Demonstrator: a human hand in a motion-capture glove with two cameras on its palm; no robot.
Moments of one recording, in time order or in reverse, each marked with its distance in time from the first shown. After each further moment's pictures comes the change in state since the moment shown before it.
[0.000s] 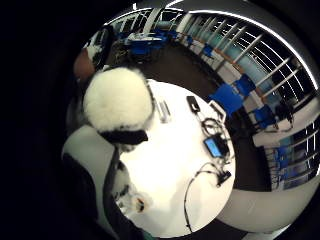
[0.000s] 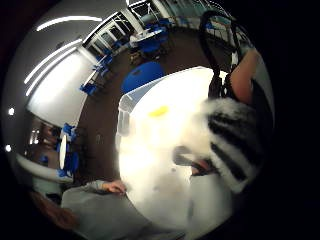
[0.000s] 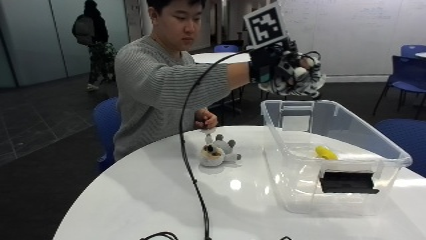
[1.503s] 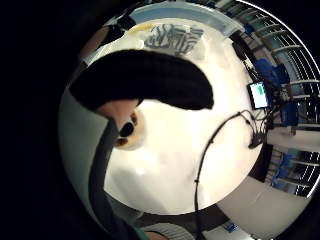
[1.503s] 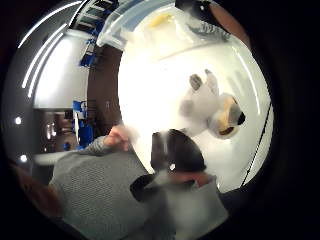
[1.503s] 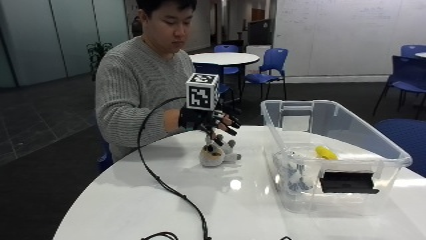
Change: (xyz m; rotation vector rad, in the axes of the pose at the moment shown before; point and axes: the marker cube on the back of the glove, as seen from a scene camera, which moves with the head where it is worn) arm -0.036 0.265 0.105 -0.433 -0.082 -0.023
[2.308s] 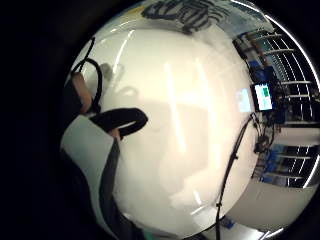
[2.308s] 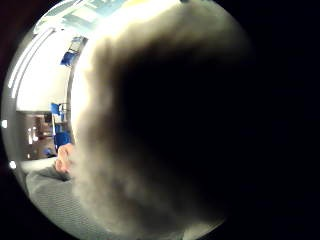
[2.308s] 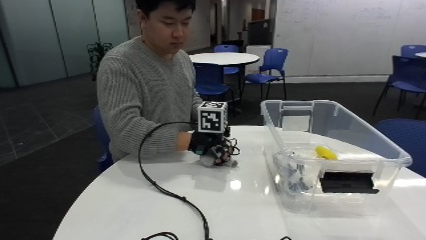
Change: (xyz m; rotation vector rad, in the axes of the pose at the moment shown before) arm -0.004 -0.033 0.099 0.055 0.210 0.006
